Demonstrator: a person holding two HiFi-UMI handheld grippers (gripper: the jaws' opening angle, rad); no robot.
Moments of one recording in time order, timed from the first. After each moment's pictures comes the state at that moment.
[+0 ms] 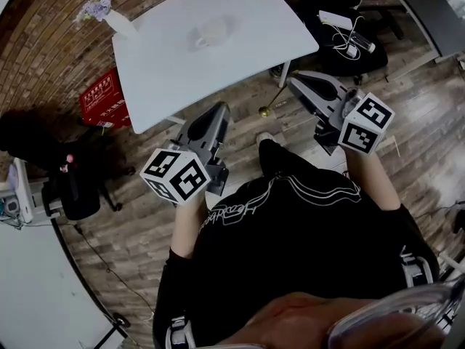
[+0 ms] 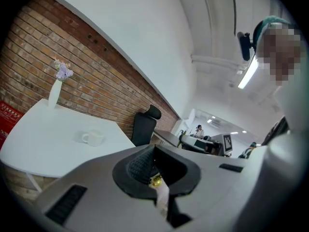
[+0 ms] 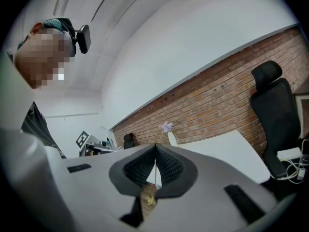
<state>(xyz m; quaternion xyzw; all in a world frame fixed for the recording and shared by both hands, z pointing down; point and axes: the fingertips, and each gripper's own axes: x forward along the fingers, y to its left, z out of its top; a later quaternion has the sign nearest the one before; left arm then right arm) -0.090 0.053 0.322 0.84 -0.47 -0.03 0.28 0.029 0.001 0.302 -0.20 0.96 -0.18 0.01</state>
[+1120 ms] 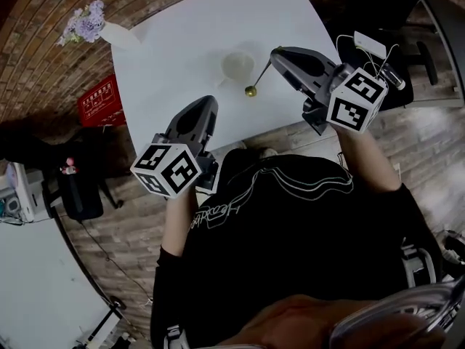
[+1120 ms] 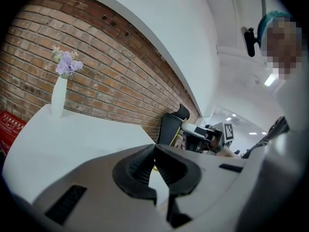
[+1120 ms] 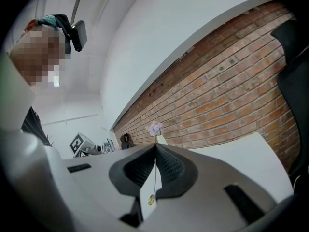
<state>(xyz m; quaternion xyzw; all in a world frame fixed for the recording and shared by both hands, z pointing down) -0.216 -0.193 0.377 0.78 -0.54 0.01 0.32 -0.114 -0.284 0.341 -0.14 0.97 -0.21 0.00</state>
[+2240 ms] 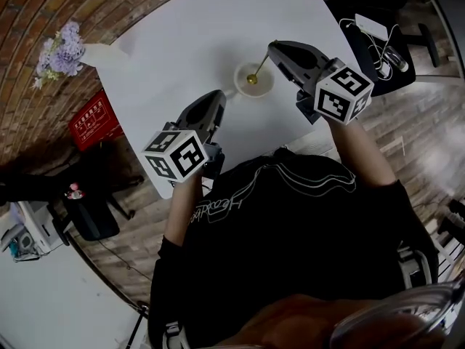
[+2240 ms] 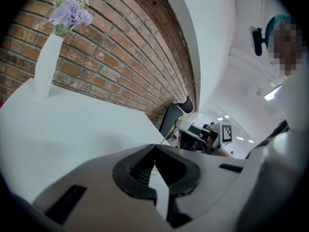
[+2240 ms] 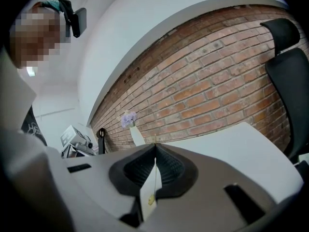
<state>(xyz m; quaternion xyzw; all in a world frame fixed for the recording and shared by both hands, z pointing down) -0.278 -0.280 0.464 0.79 -0.46 0.04 0.41 -0.180 -0.371 0.433 -0.24 0.94 -0.23 -0.06</state>
